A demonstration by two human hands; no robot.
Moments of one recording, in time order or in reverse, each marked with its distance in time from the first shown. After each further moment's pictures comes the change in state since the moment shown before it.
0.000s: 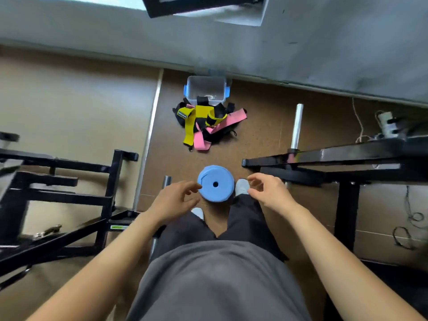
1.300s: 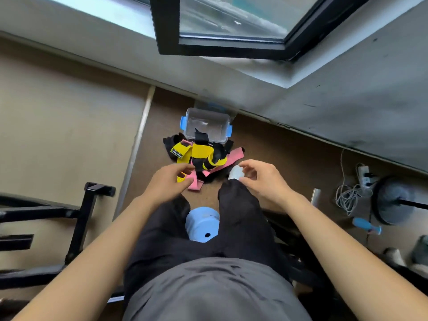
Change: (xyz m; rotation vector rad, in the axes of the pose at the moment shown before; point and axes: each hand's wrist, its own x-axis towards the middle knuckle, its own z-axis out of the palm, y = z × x) left_hand 0.329 -0.146 -0.236 -0.356 0.066 -0.033; right_hand 0.357 -0.228 -0.114 -0.182 -0.033 -0.017
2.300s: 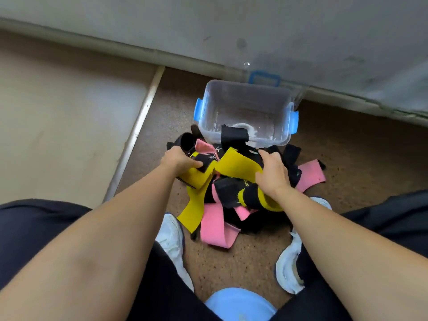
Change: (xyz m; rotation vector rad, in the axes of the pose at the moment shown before) left_hand 0.405 -0.367 0.209 0.186 0.295 -0.529; right_hand 0.446 0.274 0.364 0.026 0.260 0.017
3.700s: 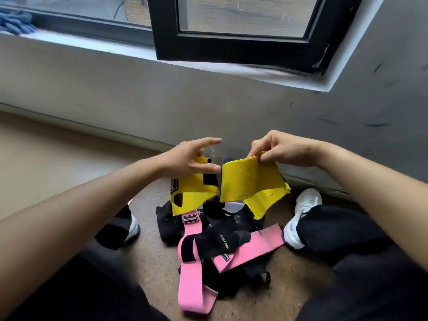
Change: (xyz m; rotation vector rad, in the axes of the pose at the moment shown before) left_hand -0.193 0.106 -0.162 -0.004 0.033 1.036; right_hand -0.087 -0.095 -0.279 0.165 -0.380 -0.677
